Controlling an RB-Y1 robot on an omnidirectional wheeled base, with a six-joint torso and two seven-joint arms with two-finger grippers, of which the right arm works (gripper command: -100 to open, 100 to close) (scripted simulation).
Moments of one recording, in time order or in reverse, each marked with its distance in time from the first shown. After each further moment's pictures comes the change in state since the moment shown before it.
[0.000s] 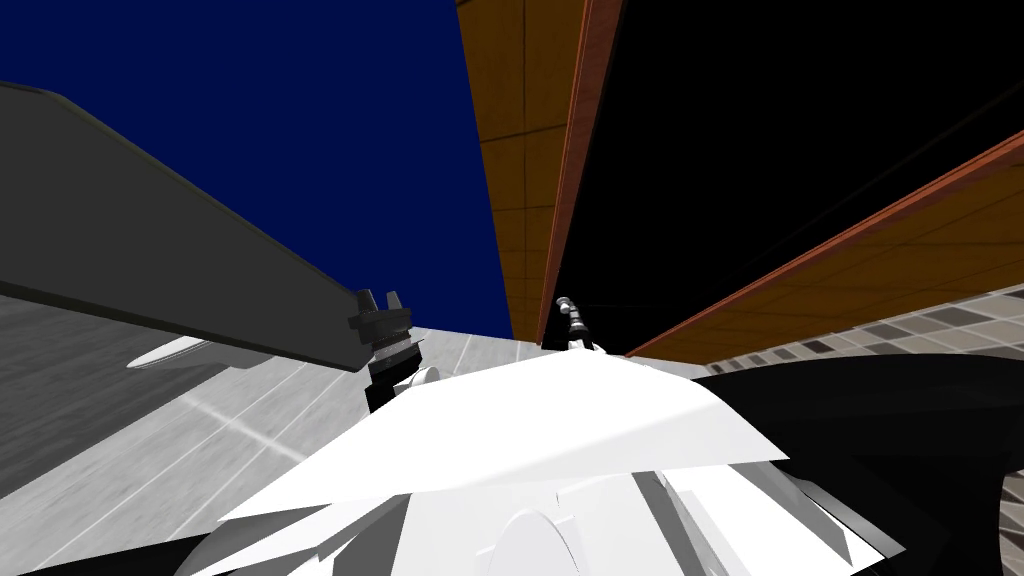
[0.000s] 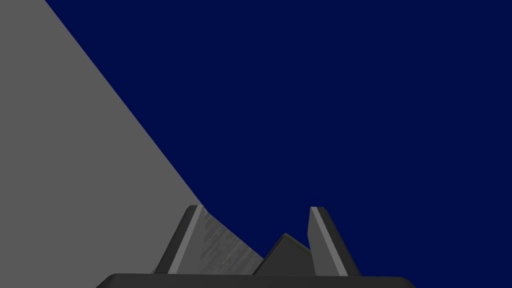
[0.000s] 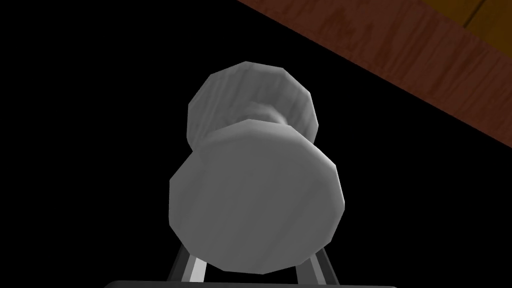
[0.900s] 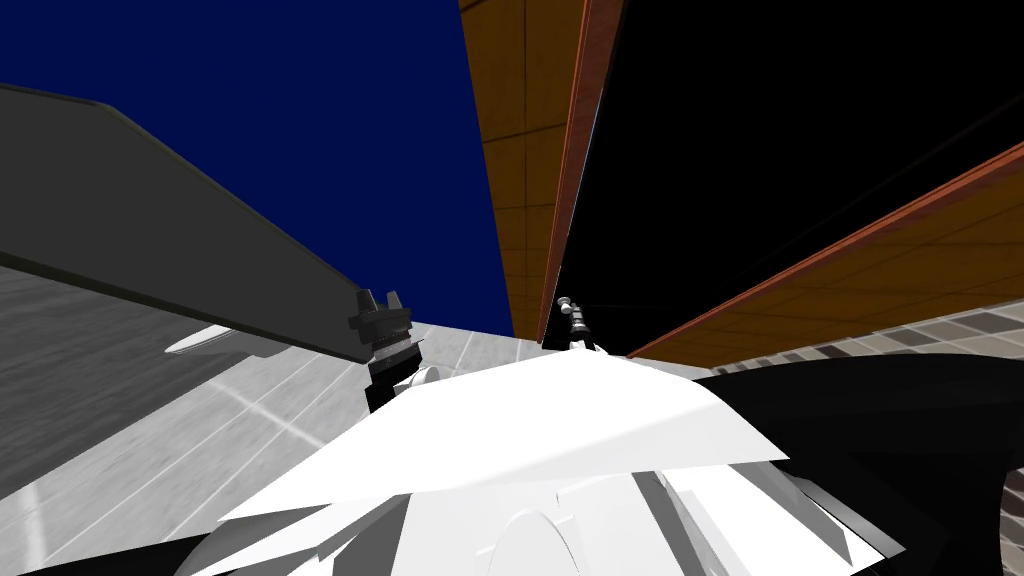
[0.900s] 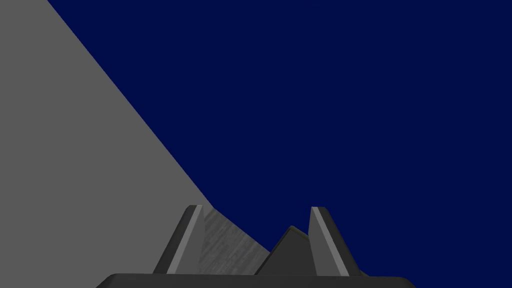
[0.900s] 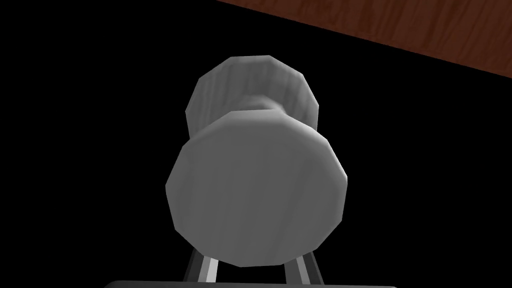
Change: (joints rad) arm 0.013 -0.011 0.019 -0.004 -0.042 0.004 -0.198
